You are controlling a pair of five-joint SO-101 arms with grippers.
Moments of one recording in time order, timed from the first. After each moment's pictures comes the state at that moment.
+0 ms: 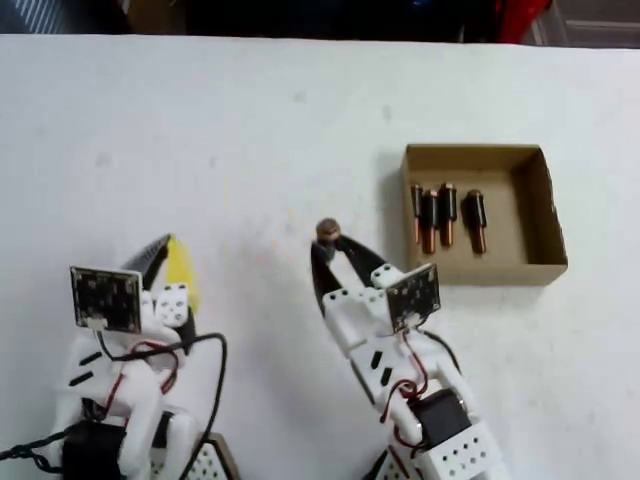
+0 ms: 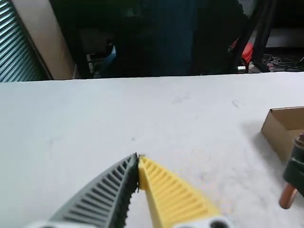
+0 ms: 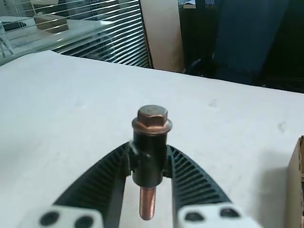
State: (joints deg) left arm -0.8 -103.9 70.3 62.7 2.9; right arm -30.9 -102.4 96.4 24.4 -2.4
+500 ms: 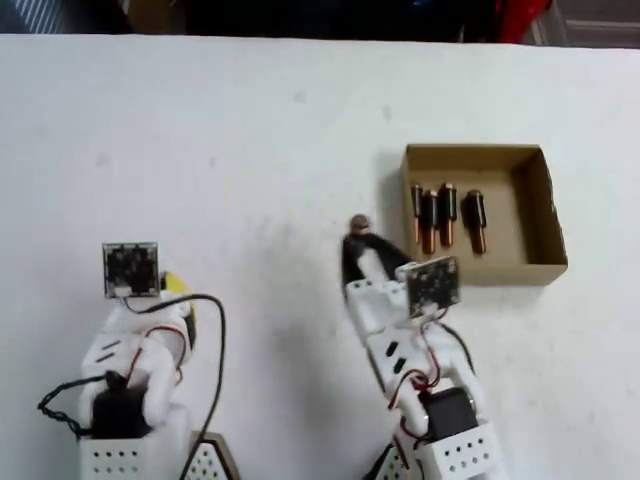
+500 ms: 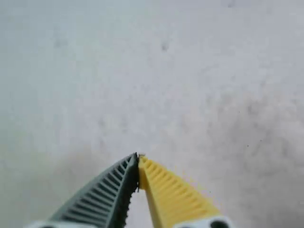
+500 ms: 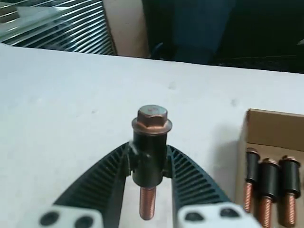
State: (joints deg) left arm -8.2 -103.4 90.6 61.6 2.9; right arm -20.1 -102.4 96.4 28.0 -2.4
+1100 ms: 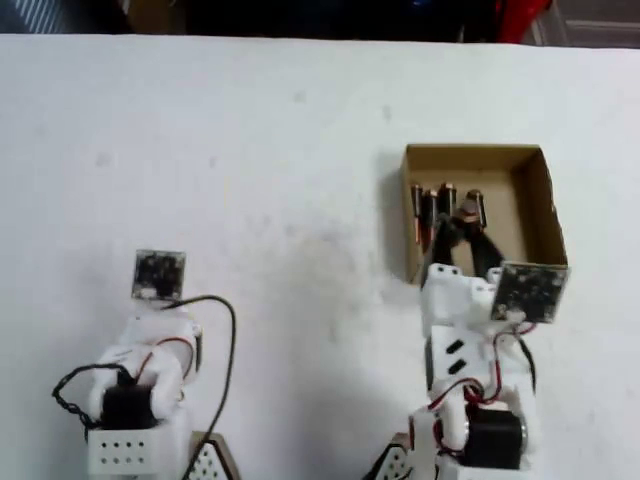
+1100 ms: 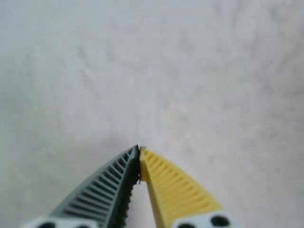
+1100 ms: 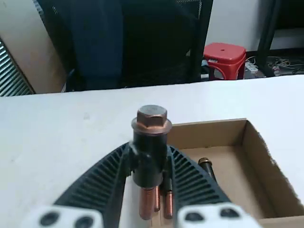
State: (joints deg) left arm -8.2 -104.0 97.1 69.6 -2.3; right arm 0.5 -100.7 71.1 49.1 -2.4
